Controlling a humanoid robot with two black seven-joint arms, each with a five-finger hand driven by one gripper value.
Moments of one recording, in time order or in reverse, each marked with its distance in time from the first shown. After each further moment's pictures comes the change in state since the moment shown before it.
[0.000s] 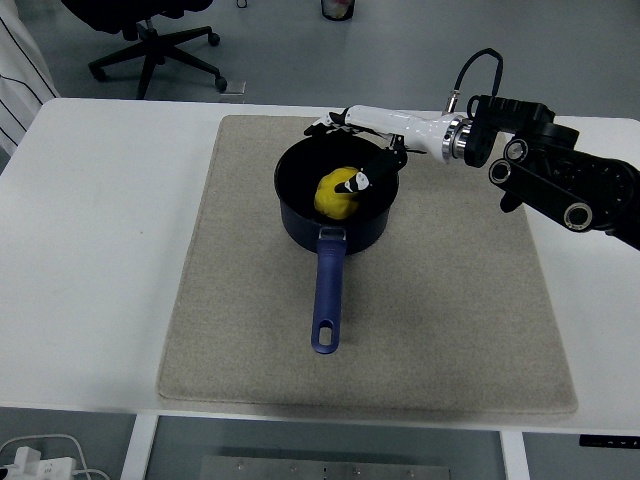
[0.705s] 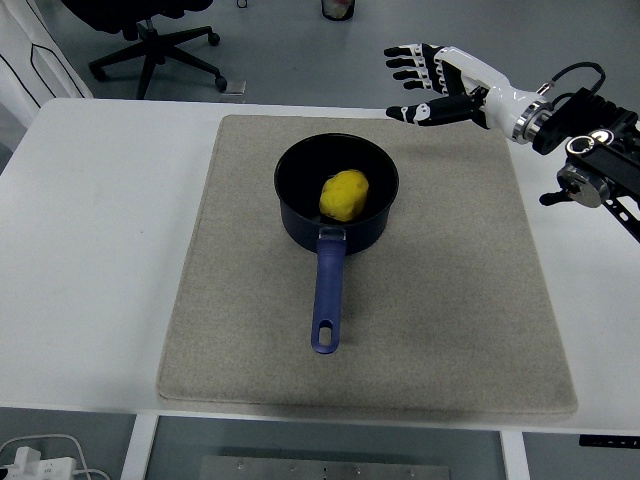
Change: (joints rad) left arm 0.000 0.000 0.000 0.000 0.001 0.000 0.000; right arm -0.121 -0.129 0.155 0.000 0.466 -0.074 0.008
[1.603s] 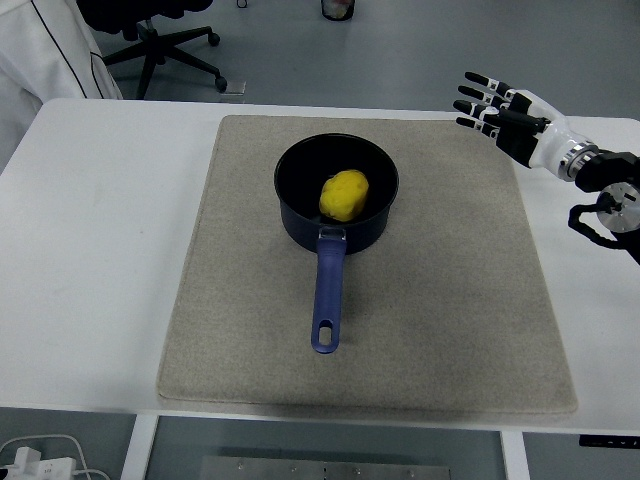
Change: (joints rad) left arm 0.000 0.000 0.000 0.000 0.000 0.000 0.000; right arm -0.116 -0.022 0.069 -0.153 0.597 0.129 -0.184
